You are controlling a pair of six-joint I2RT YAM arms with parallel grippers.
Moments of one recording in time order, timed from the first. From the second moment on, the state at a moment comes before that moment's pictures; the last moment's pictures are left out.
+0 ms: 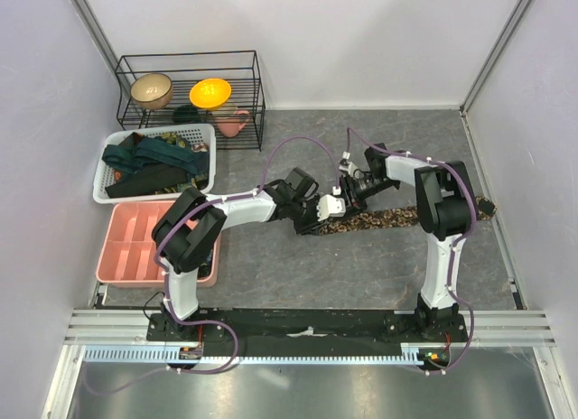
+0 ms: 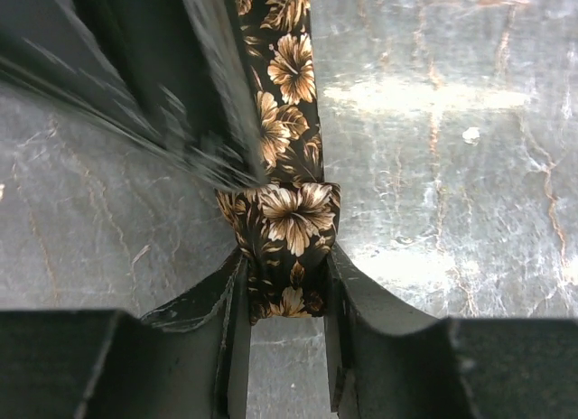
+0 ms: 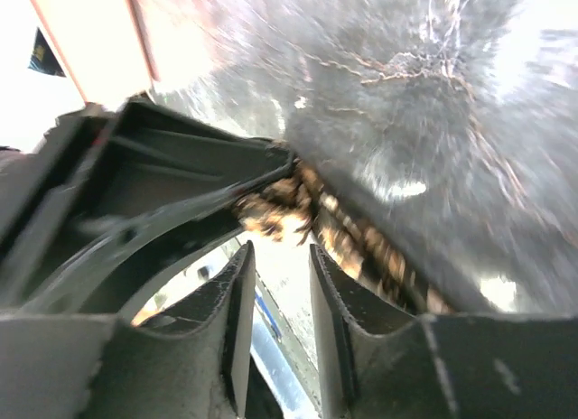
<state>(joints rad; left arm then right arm) -0.76 1.92 1.16 -0.19 0.48 0.63 0.23 2.13 1.35 -0.74 -0.99 0.06</state>
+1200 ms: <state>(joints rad) -0.77 1.96 1.26 -0.35 0.38 0.56 0.28 2.09 1.21 -0.37 -0.99 0.33</state>
